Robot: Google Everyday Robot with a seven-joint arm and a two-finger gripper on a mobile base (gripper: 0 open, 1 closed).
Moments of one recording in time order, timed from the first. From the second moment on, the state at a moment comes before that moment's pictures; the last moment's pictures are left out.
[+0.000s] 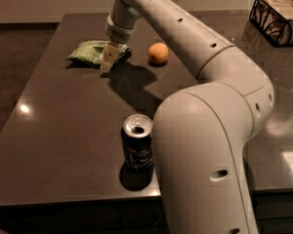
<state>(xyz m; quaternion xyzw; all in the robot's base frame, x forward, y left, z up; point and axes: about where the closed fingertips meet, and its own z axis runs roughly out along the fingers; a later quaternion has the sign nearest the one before) 0.768 0.109 0.860 -0.64 0.72 0.06 0.26</state>
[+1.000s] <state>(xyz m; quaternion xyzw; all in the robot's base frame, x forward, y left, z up) 0.755 0.086 0.881 -0.66 0.70 0.04 0.27</state>
